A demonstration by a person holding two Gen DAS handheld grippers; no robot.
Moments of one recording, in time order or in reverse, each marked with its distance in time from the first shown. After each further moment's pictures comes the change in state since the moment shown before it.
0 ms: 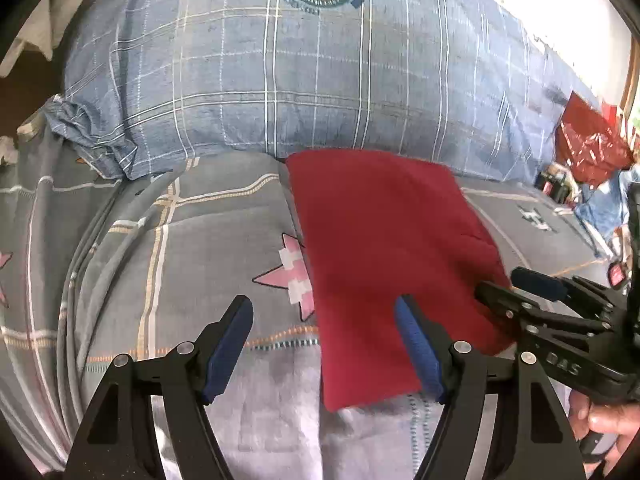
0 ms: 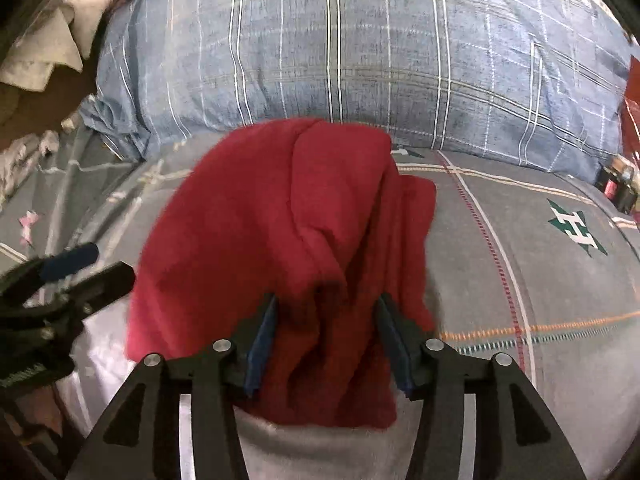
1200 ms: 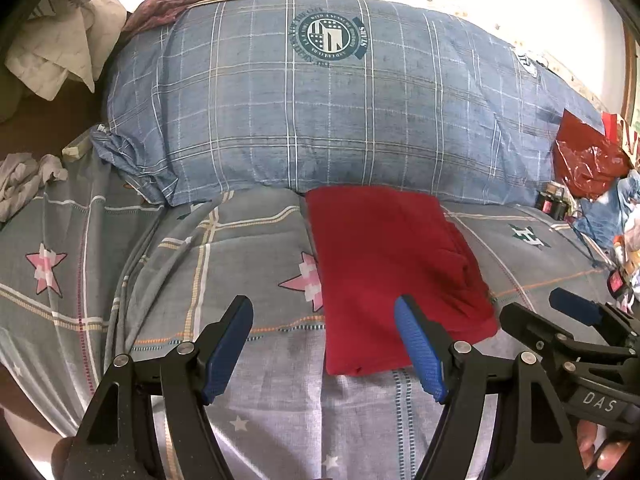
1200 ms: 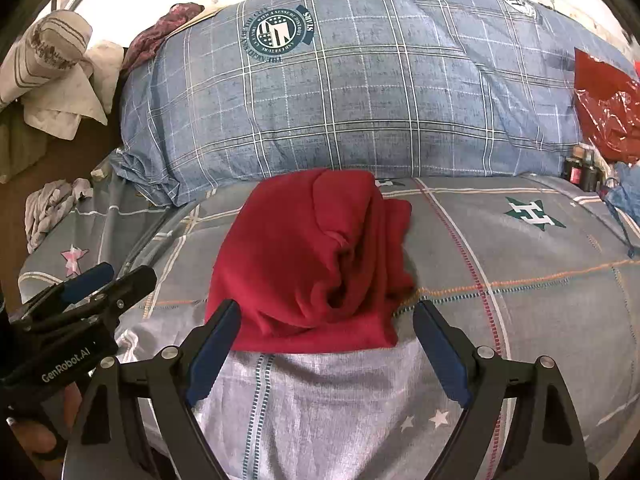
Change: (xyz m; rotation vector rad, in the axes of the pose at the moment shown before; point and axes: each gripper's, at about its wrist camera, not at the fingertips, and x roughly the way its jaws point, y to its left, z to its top) left arm -0.088 0.001 -0.029 0.039 -0.113 0.060; right arm -0.094 0.011 -0.034 0.100 -0.157 0.020
